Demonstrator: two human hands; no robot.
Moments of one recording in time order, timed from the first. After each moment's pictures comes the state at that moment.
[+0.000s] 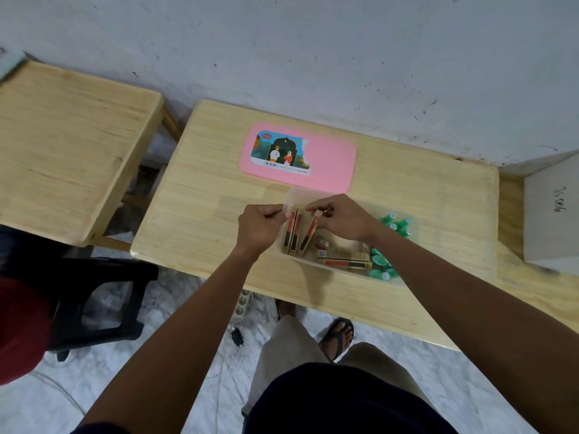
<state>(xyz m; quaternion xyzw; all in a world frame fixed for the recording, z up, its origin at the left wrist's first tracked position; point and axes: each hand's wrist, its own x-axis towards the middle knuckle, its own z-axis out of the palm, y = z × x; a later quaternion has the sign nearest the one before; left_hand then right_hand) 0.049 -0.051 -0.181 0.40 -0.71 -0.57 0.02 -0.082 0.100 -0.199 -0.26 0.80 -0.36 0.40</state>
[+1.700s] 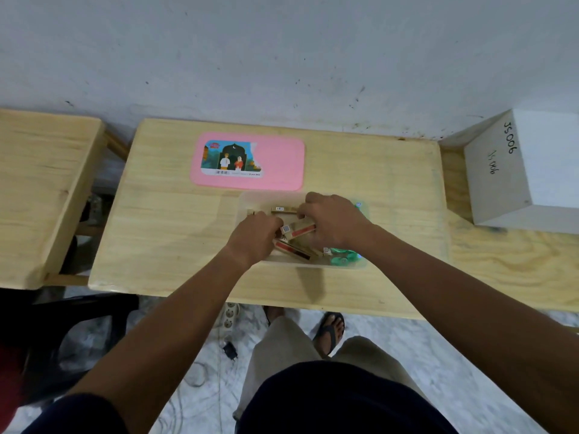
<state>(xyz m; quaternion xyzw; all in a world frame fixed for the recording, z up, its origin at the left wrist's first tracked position) 0.013 -0.003 -0.186 0.02 -0.97 -0.16 -0.18 -0.077 0.167 -0.165 -0.45 0.88 -0.05 0.17</state>
